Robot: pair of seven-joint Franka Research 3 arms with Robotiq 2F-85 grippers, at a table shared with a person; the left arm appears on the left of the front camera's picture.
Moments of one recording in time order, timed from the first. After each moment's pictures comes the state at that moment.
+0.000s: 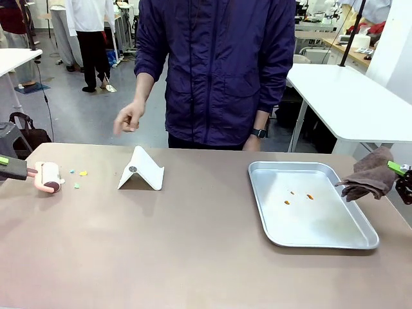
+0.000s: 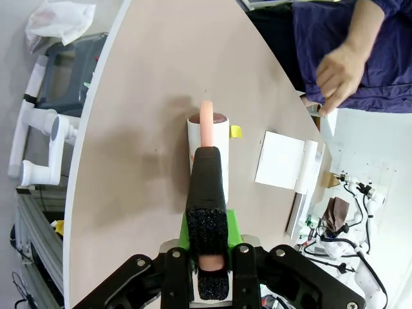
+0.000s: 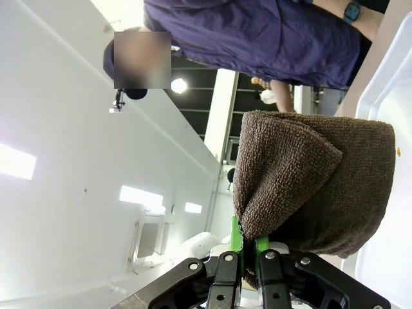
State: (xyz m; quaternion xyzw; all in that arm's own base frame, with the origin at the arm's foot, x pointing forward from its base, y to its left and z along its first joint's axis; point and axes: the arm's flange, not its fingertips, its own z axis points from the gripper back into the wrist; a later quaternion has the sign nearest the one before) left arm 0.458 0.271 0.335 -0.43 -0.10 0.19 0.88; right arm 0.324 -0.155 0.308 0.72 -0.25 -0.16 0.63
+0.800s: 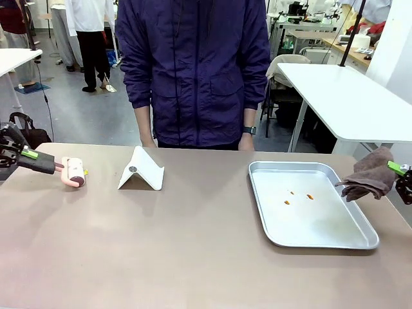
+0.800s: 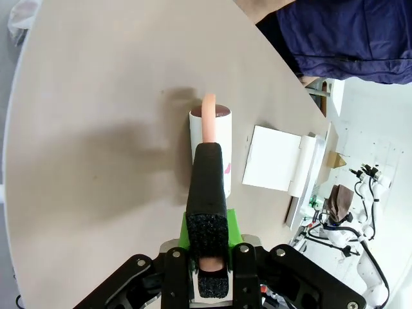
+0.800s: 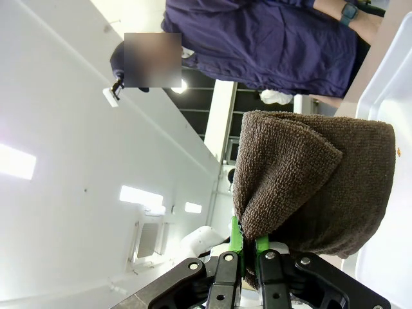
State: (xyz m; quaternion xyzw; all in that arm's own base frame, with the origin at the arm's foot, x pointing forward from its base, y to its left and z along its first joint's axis) left arm 0.508 0.214 0.338 -0.43 -0.06 0.16 0.89; right arm 0.324 -0.155 0.308 0.72 -0.25 -0.16 0.63
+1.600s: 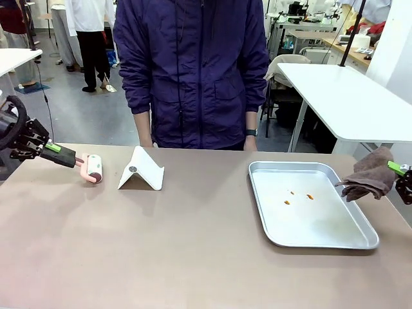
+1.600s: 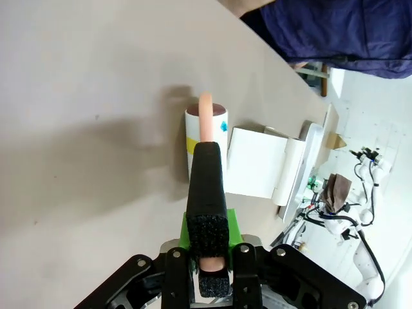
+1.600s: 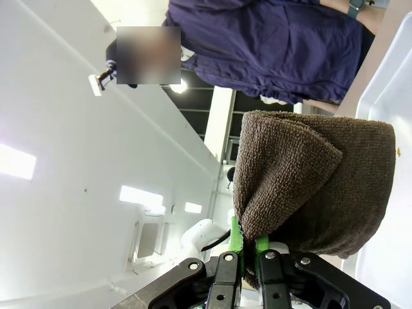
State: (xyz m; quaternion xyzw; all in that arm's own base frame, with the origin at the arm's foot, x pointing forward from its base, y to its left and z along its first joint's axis) left arm 0.556 0.170 0.344 -0.43 -0.02 0.13 0.89; right arm 0.324 -0.155 0.308 0.72 -0.25 -0.16 0.63
